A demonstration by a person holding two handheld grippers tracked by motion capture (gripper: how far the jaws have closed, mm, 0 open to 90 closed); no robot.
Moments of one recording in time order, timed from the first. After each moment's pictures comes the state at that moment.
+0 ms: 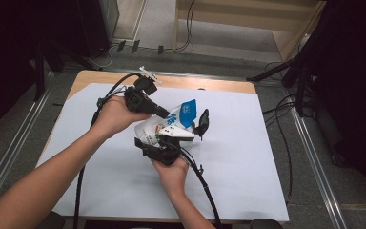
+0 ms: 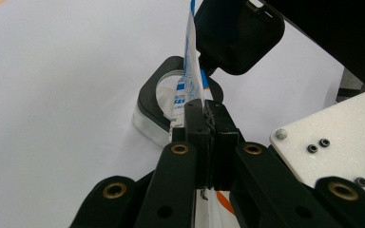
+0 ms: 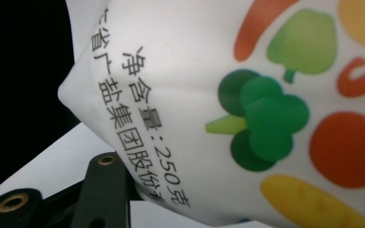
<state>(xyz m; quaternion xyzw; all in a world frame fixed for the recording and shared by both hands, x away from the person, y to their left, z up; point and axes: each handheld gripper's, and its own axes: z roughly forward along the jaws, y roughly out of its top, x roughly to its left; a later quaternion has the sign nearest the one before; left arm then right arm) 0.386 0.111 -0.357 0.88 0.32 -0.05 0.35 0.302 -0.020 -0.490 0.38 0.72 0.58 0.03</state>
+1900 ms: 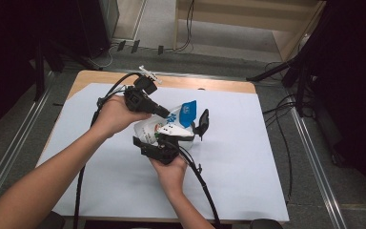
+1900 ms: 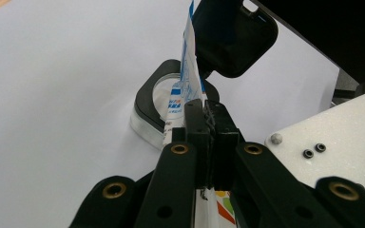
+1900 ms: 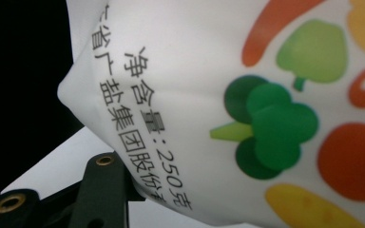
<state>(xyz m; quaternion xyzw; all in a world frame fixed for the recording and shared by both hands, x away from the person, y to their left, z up) 0.386 0.110 -0.354 0.88 0.31 -0.04 0.36 0.303 -0.016 -0.485 0.38 0.72 0.58 0.03</state>
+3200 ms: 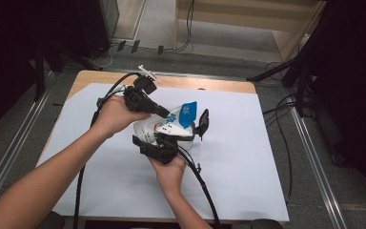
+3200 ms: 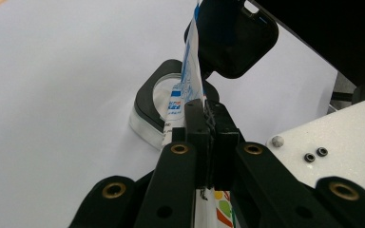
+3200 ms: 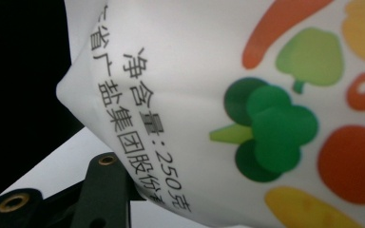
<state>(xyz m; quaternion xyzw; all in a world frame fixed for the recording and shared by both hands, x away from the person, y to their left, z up) 0.386 0.111 -0.354 0.87 0.32 -0.05 0.36 0.303 -0.013 -0.484 0.39 0.72 0.58 0.04</state>
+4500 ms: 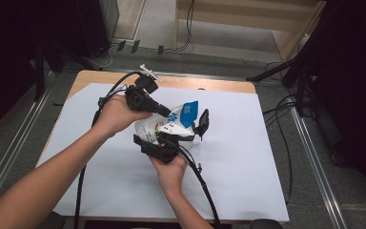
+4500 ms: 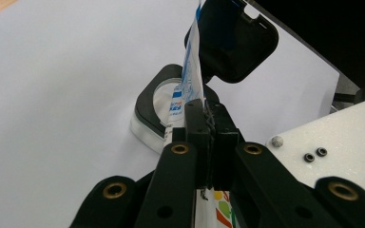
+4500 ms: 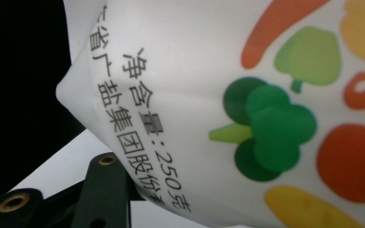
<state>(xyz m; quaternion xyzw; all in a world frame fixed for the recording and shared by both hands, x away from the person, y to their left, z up) 0.387 0.108 -0.352 0.87 0.32 -0.04 0.36 0.304 -0.015 -0.483 0.39 0.71 0.58 0.03</state>
